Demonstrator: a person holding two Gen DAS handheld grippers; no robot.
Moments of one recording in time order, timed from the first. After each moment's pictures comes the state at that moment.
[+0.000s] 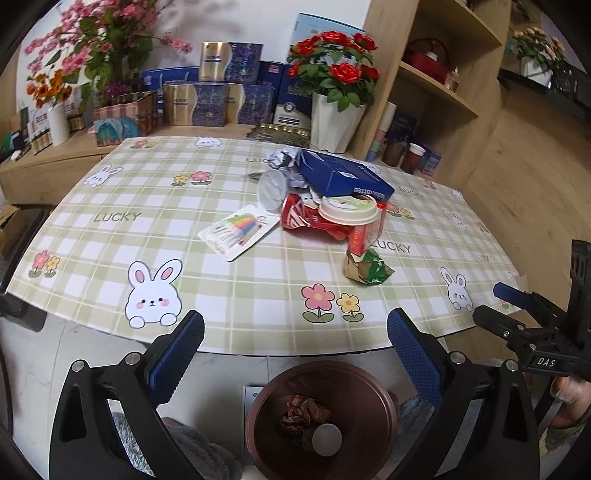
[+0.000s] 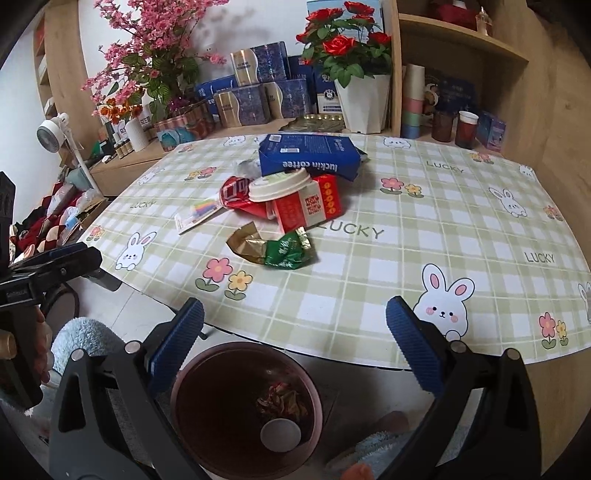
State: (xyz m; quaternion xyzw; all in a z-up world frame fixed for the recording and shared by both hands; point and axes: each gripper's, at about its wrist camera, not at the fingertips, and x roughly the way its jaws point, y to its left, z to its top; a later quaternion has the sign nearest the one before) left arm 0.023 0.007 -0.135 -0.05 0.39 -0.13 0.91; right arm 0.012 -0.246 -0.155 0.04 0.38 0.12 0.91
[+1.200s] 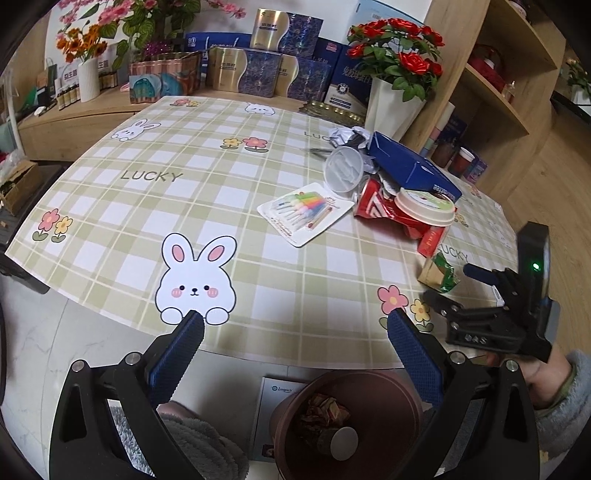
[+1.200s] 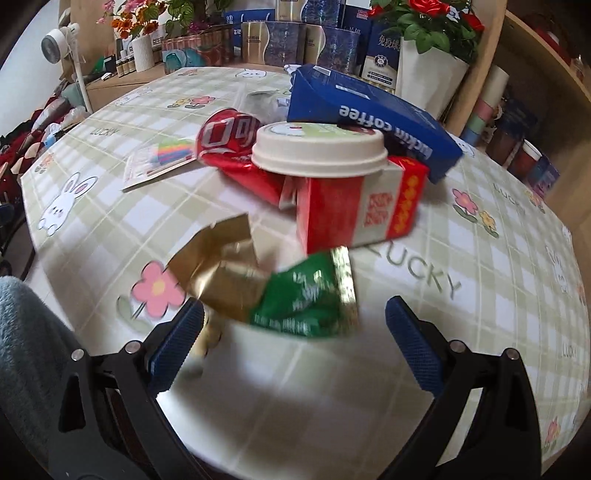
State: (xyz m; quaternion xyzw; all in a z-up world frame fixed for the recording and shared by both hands) left arm 0.065 0.065 -0.181 -0.10 0.43 -0.06 0.90; right arm 0.146 -0.165 -0.239 -0.11 0.44 0.14 0.88
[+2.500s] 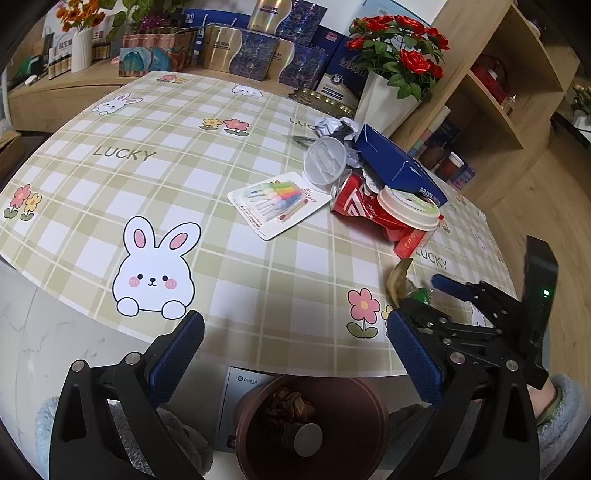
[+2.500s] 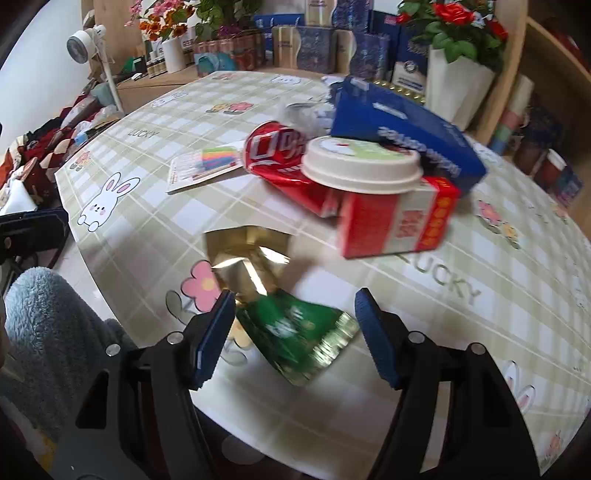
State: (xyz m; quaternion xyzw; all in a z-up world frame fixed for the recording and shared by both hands) left arm 0.080 0.054 -0.185 -0.15 0.45 -0.09 0.88; right arm 0.131 -0.158 -0.222 -0.10 0.44 0.21 0.87
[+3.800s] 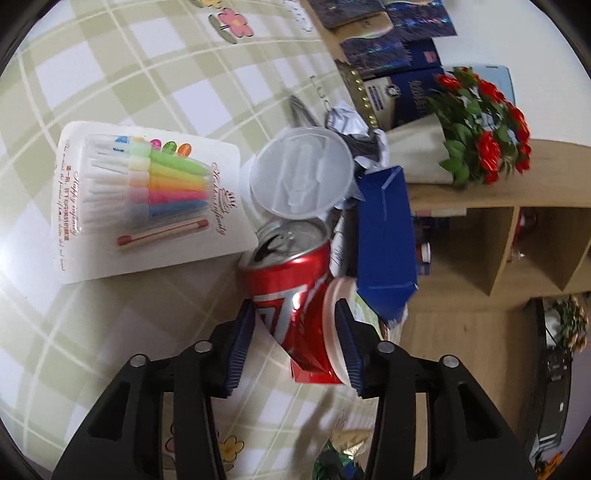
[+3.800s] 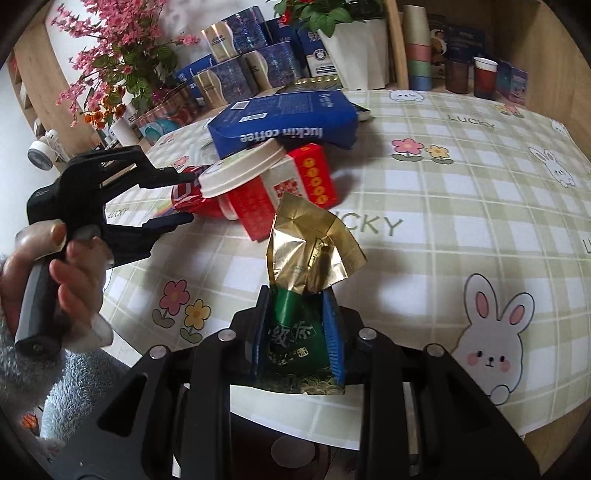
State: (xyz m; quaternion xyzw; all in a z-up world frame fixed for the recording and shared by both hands) left arm 0.224 0.009 -0.248 -0.49 0.49 -0.10 0.71; right arm 0.108 -0.266 -0.217 0.10 0.44 0.15 0.88
